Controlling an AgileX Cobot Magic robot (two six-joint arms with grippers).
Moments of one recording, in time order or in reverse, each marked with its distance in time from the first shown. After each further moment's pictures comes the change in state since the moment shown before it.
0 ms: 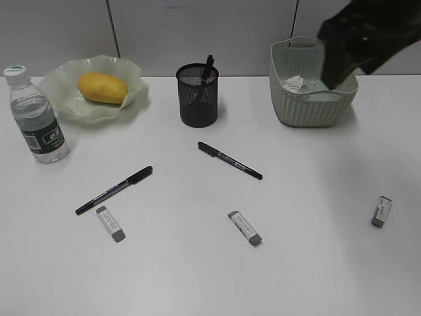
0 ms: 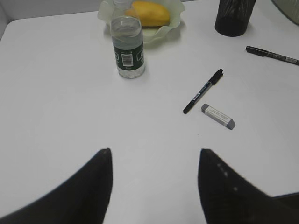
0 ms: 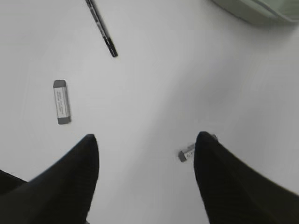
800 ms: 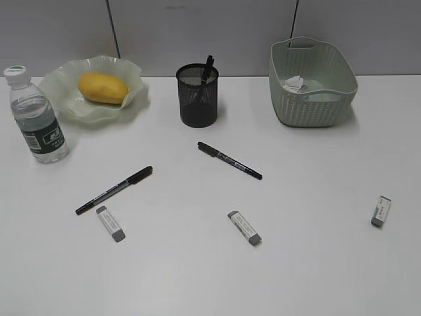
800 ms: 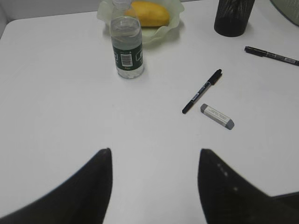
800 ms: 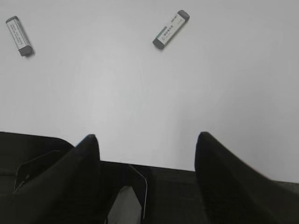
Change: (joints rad) left arm 0.000 0.000 0.000 0.005 0.000 0.000; right arm -0.189 -0.930 0.881 0.007 -0.172 0.206
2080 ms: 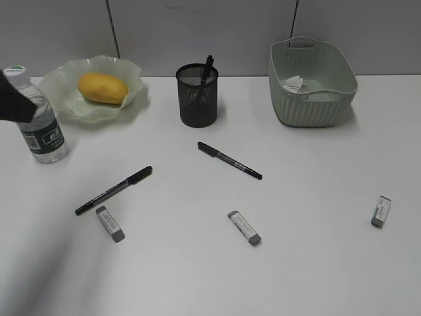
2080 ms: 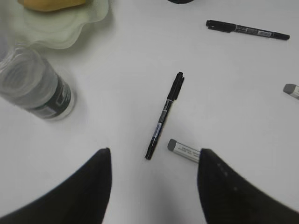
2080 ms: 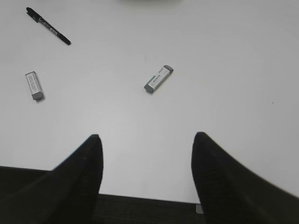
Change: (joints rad) left arm -0.035 1.152 -0.407 -0.259 -0.292 0.373; right arm -0.001 -0.483 0.125 -0.045 -0.016 0.009
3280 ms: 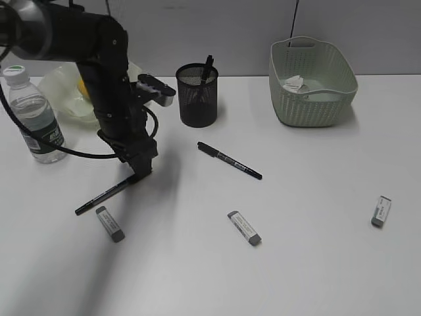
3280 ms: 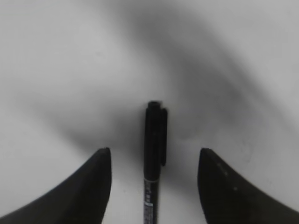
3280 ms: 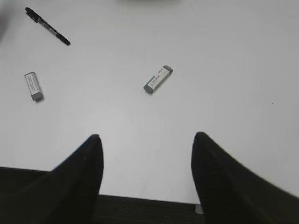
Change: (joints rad) left arm -0.244 0.962 -0.652 0.208 0.231 0.013; right arm 0.000 0.000 0.000 -0.002 0.000 0.001
